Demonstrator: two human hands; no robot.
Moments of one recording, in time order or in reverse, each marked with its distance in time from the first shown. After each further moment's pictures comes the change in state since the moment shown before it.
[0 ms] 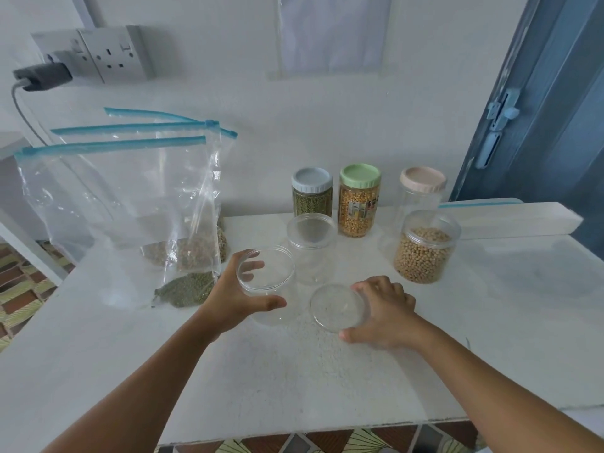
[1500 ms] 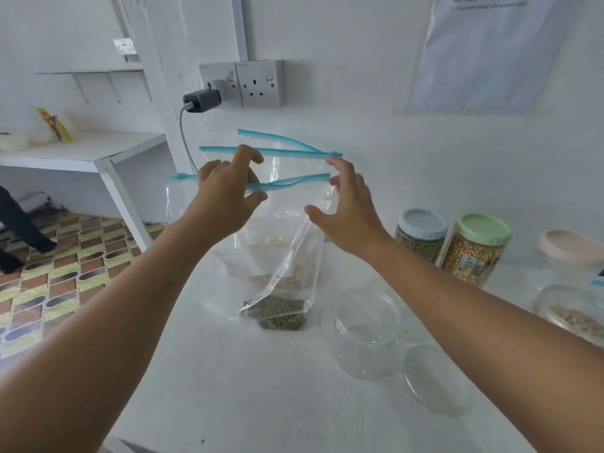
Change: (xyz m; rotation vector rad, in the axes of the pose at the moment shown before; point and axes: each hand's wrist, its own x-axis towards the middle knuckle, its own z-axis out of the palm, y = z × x) left_hand 0.028 0.128 -0.200 0.835 0.554 0.240; right_hand 0.128 -0.275 -0.087 0.440 0.467 -0.614
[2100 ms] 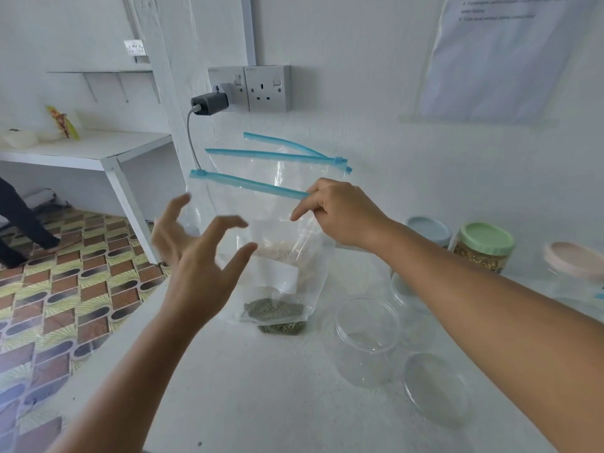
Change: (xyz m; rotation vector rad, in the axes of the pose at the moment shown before) left_hand -0.110 -0.006 0.019 -0.154 0.272 -0.175; right_hand 0.017 -0.029 -0.018 -0.358 -0.321 -0.251
